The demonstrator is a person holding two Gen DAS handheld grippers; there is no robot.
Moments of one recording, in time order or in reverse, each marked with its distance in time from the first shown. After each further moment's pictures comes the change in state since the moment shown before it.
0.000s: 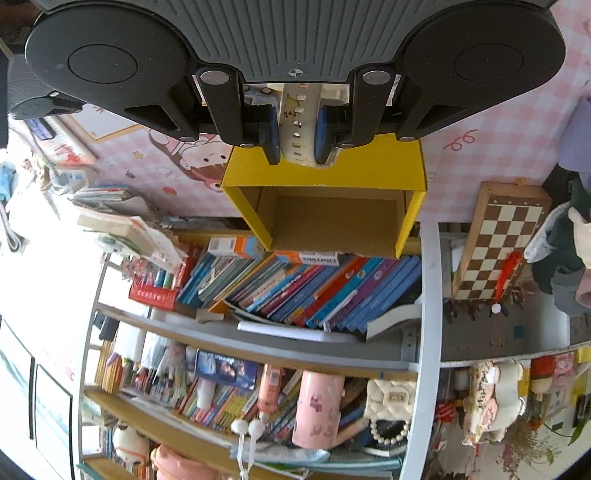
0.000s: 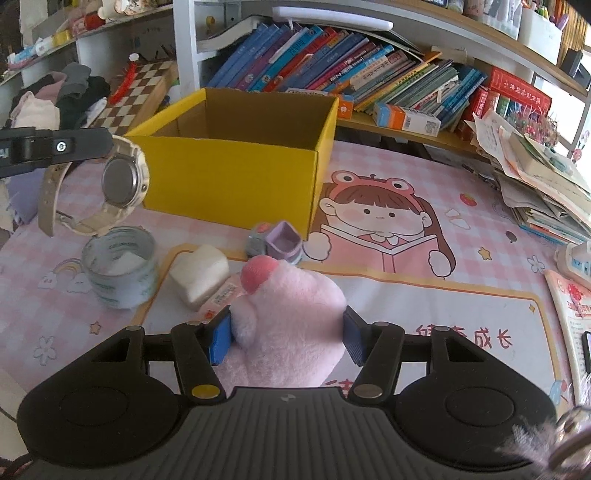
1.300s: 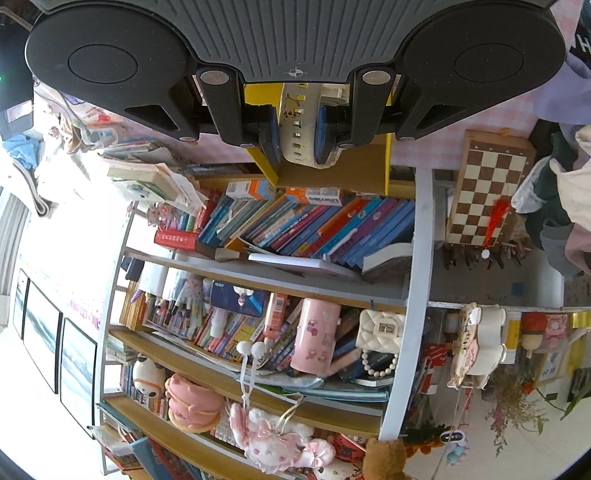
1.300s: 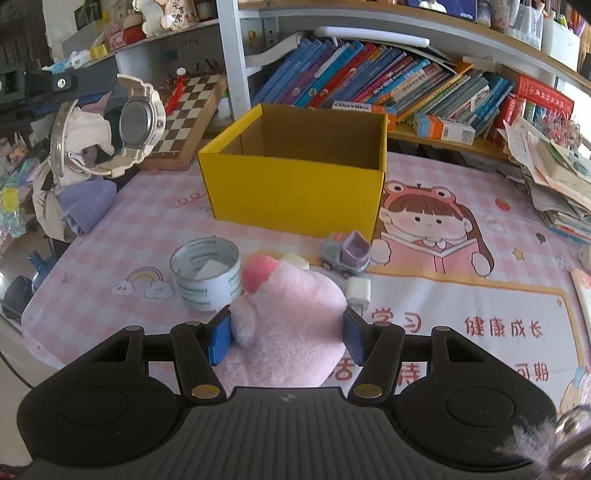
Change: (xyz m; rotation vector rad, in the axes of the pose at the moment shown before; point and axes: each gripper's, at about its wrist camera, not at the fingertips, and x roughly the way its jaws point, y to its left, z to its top) left arm -0.066 0.047 0.038 -0.010 -0.141 -0.087; right arm -0.044 0.044 0.010 0.009 -0.014 0.116
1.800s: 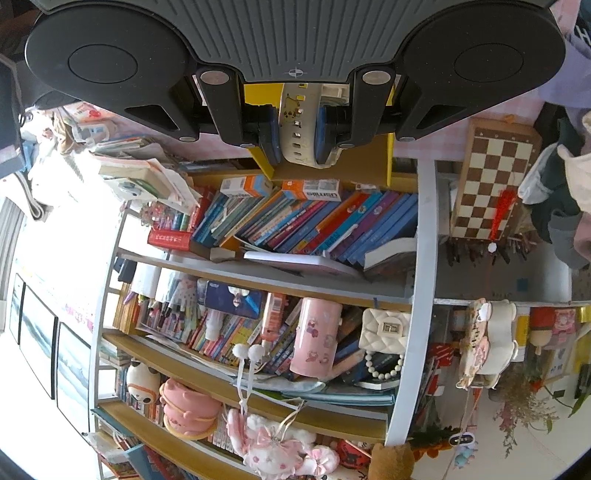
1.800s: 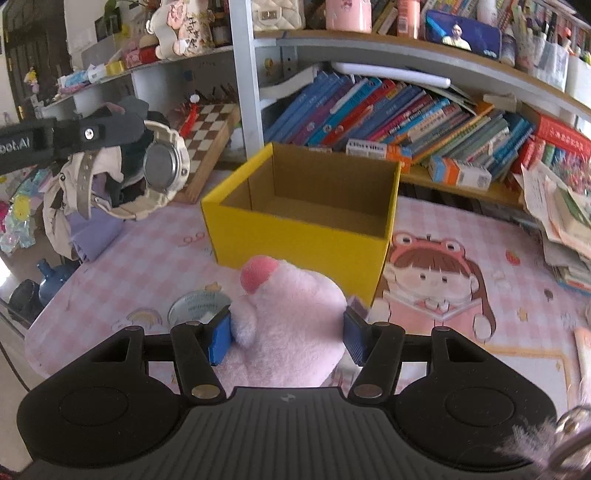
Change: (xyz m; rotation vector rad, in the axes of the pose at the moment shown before) left arm 0.036 -0.002 0.017 0.015 0.013 0.014; right arm 0.006 -0.019 0.057 -0.071 -0.067 0.050
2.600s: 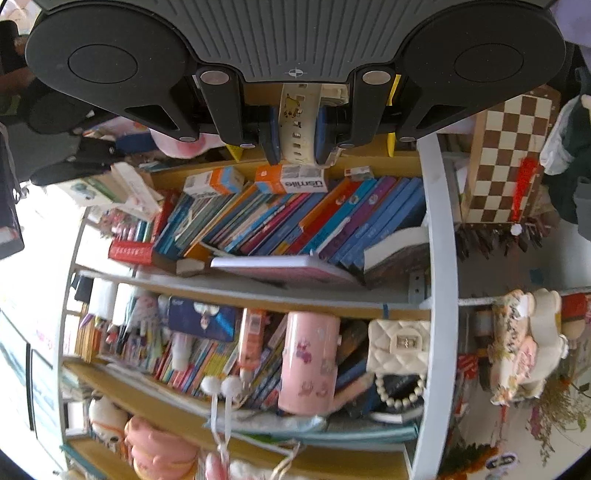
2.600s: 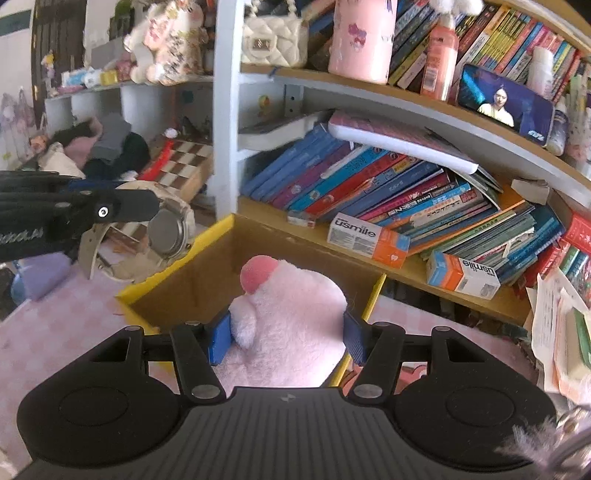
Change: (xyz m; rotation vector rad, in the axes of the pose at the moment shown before) left arm 0.134 -0.002 0.034 0.059 0.085 0.070; right arm 0.098 -0.068 0.117 -0.179 -0.067 -0.005
